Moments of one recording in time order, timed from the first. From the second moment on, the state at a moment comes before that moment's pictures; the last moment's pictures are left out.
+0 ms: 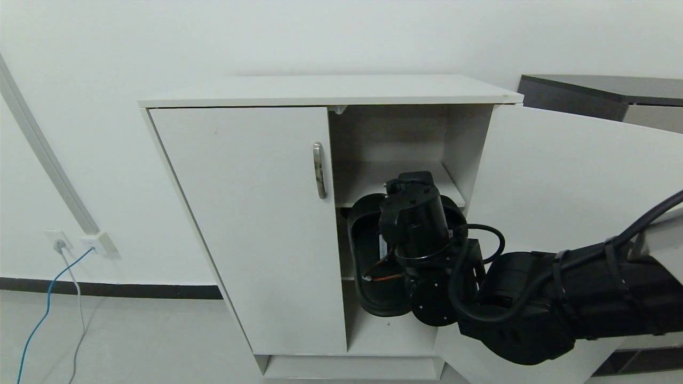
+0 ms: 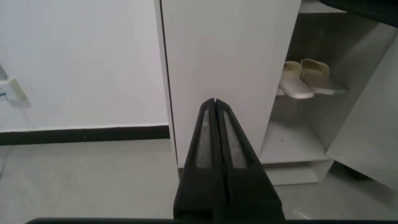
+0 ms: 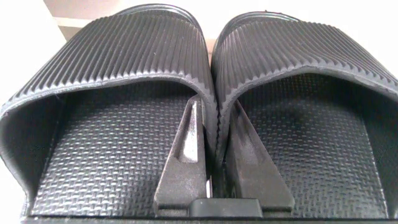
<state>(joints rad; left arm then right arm) 0.00 0.00 0.00 0.00 -0.03 0.01 0.92 1.99 -1.22 -0.44 -0.86 0.25</state>
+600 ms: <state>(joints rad) 0.00 0.00 0.00 0.00 -0.03 0.01 0.92 1.99 -1.21 -0.46 -0.86 0.25</state>
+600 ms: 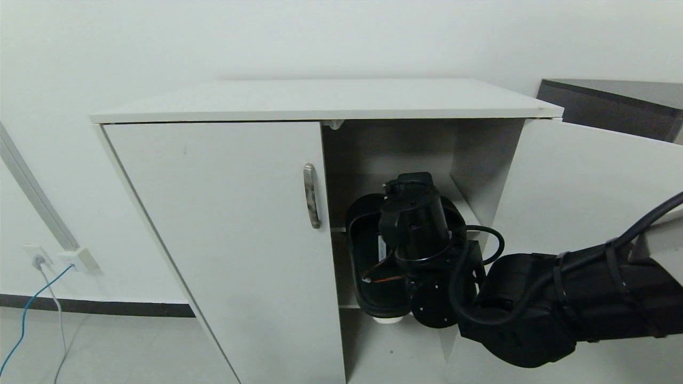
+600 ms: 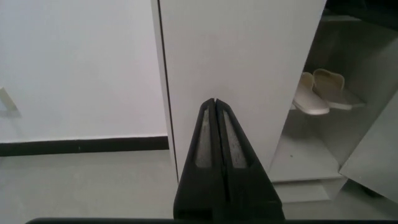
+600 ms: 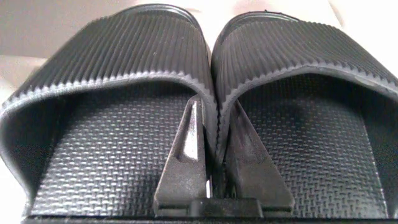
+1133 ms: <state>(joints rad) 0.00 0.00 0.00 0.00 -0.03 0.01 0.85 2.05 -1.34 -0.43 -0.77 0.23</state>
